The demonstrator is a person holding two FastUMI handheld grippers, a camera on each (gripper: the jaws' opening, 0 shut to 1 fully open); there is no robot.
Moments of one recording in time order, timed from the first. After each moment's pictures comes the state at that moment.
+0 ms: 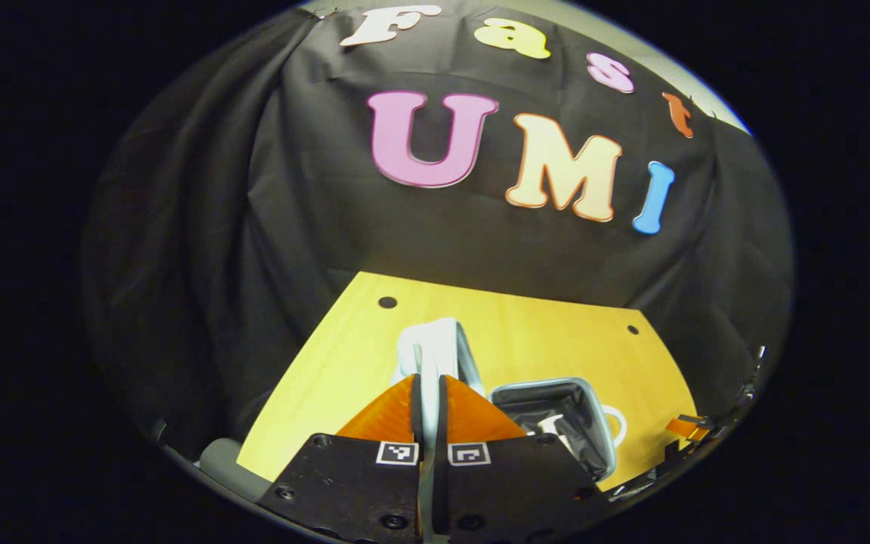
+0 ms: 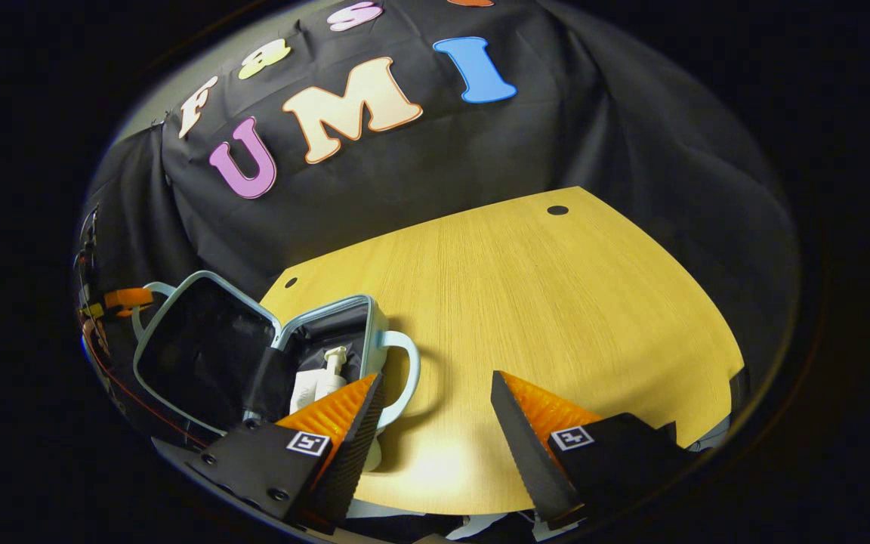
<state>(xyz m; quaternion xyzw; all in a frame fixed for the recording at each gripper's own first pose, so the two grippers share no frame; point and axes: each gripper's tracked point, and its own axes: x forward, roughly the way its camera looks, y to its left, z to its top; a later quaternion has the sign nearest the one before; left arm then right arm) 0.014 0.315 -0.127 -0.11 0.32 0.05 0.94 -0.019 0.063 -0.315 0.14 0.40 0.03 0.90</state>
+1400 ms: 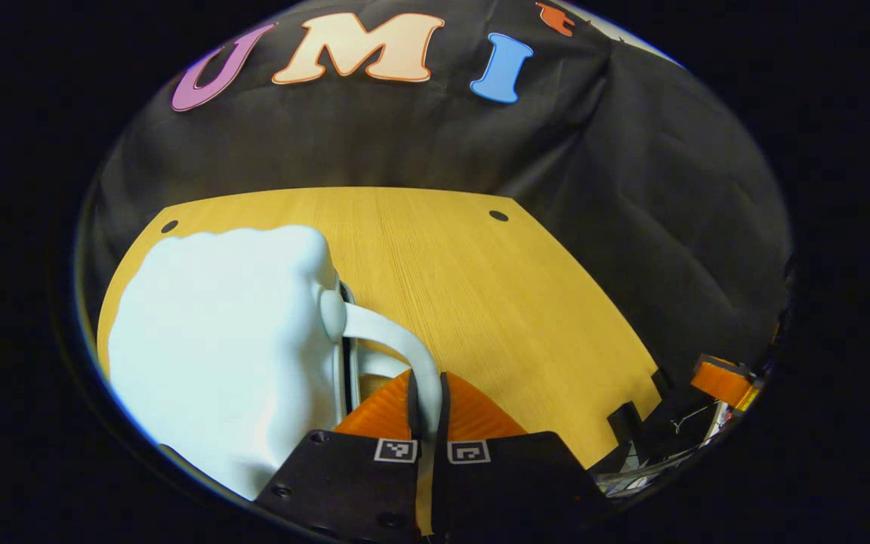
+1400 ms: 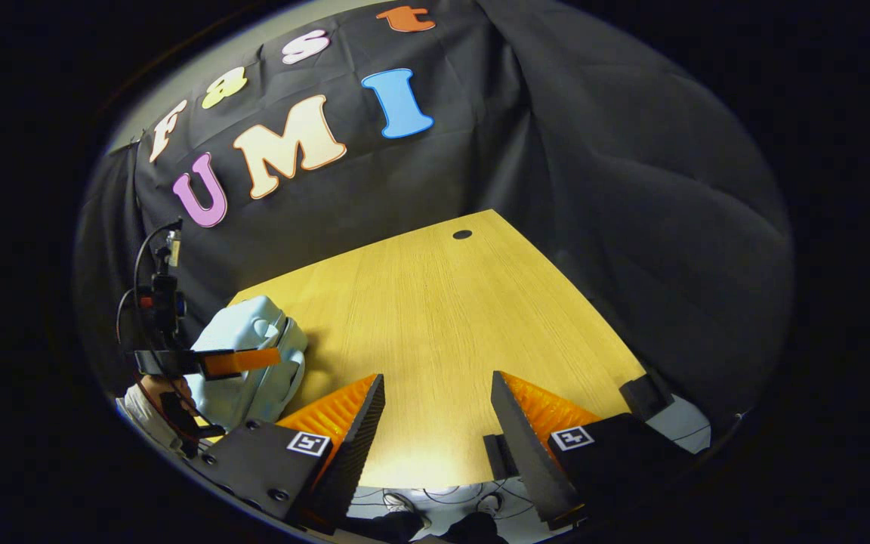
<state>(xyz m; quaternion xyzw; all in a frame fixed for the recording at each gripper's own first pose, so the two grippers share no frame) 0.009 -0.040 -0.318 -0.09 0.43 -0.15 0.88 -0.082 -0.097 -0.293 0.12 0.37 -0.06 0.92</state>
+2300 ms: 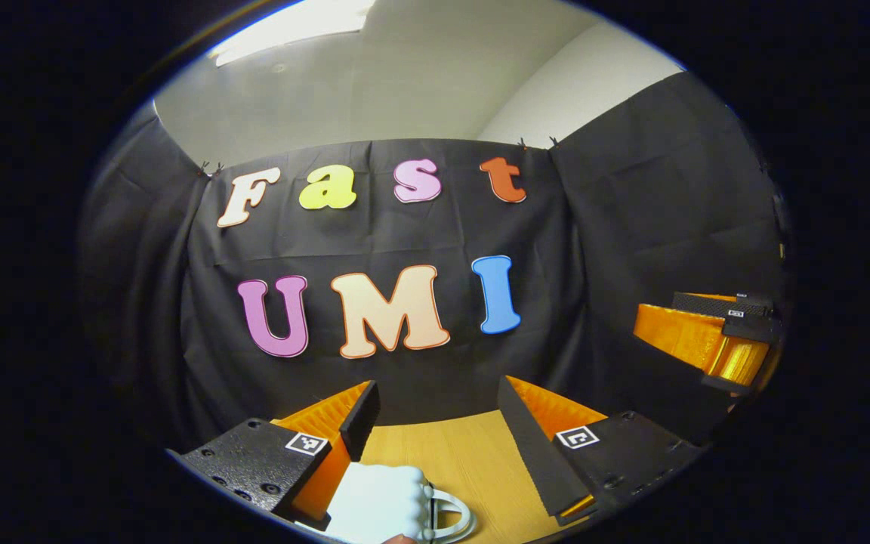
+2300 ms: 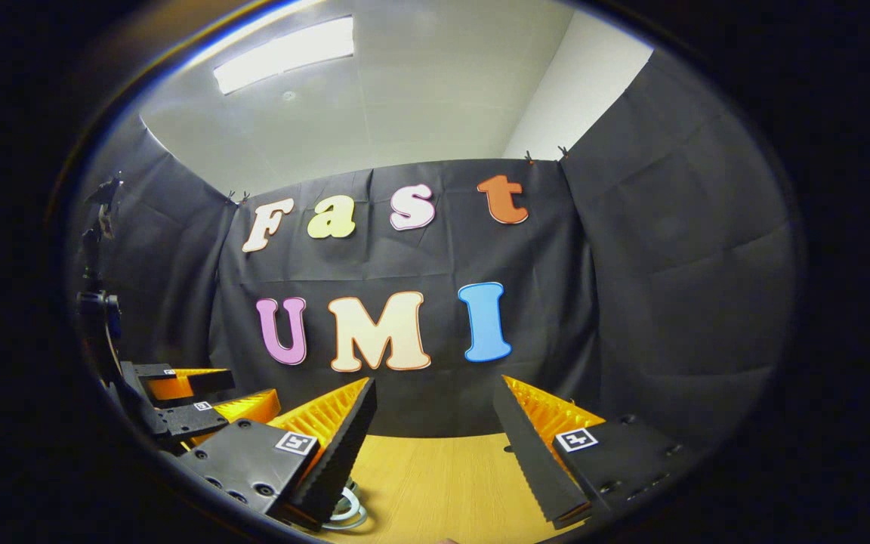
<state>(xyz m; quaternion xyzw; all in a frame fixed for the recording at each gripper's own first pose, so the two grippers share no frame) 0.000 -0.012 0.018 0.04 0.00 -0.03 1.00 -0.003 -0.030 -0.003 0.04 -0.03 0.02 1.00</state>
